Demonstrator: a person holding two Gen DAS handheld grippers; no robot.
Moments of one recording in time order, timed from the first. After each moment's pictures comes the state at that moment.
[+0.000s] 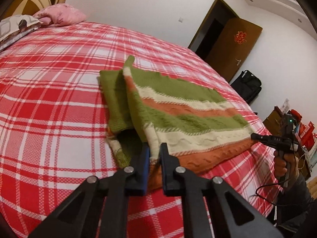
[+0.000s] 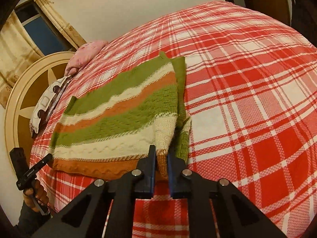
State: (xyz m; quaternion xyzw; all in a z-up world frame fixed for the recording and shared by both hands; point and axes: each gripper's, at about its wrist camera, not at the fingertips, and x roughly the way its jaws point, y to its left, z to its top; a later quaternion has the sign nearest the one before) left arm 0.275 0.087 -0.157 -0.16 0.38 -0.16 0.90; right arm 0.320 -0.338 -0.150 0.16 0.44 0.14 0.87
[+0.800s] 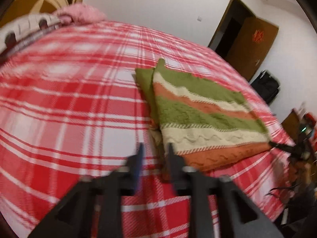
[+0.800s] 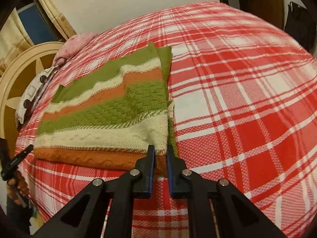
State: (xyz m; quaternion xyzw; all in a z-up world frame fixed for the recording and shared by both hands) left arm 0.263 0.113 -0.155 -0.13 0.39 -0.07 0.91; right arm 0.305 -0.336 -0.162 0.11 0.46 0.09 0.88
